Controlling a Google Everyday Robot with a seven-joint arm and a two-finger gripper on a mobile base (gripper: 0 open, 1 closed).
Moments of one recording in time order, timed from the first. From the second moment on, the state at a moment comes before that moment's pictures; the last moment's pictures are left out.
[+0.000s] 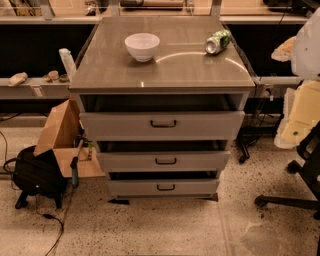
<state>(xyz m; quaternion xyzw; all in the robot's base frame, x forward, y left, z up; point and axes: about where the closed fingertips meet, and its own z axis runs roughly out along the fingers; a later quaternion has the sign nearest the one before) 0.438 -0.217 0.976 -0.60 0.78 -0.03 0.16</state>
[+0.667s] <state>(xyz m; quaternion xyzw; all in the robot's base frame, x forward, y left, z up) 0.450 -0.222 0.949 -0.60 0.79 -0.03 0.16</state>
